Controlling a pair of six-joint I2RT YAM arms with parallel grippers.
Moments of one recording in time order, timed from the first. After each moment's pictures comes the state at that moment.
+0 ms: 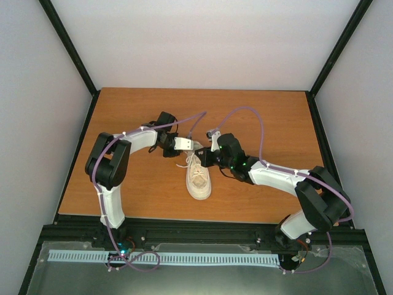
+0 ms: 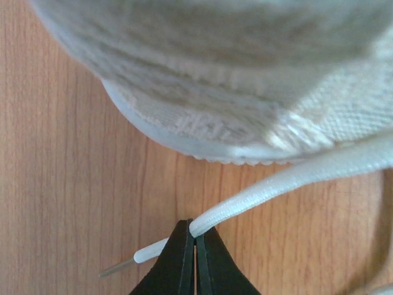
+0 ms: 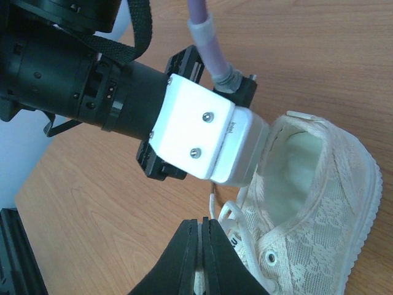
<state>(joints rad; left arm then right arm) -0.40 1.94 1.23 -0.46 0.30 1.14 0.74 1.50 0.78 0.22 -0.22 0.54</state>
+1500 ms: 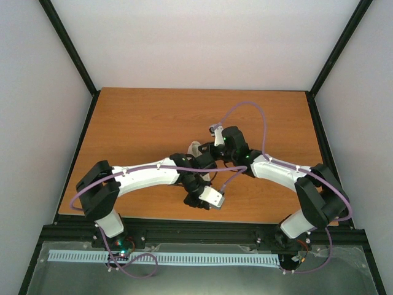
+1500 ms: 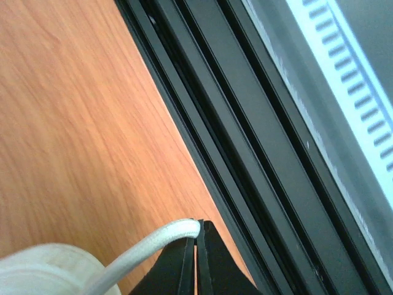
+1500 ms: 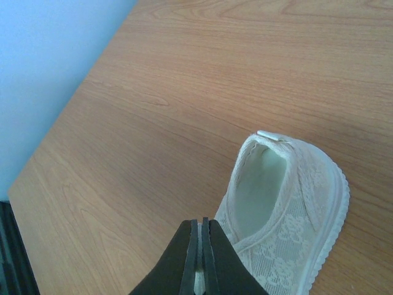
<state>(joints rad) -1.04 1.66 1.15 -0.87 0.49 0.93 0.65 1.52 0.83 0.14 -0.31 0.46</state>
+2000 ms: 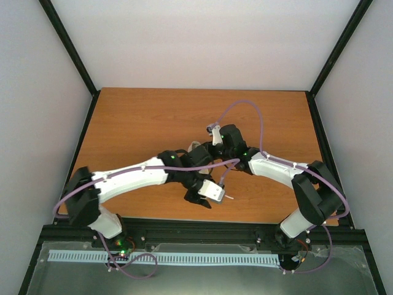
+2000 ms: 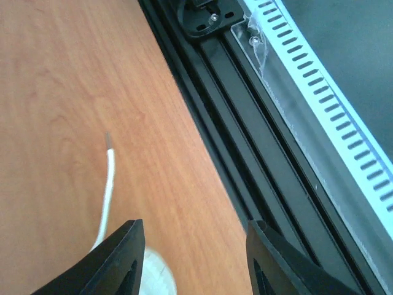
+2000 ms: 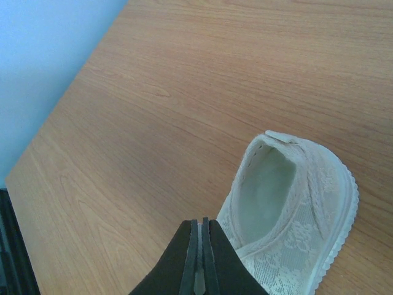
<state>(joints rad) -1.03 1.53 1.17 -0.79 0.52 0.85 0.65 1.56 0.89 0.10 -0.34 0.43</state>
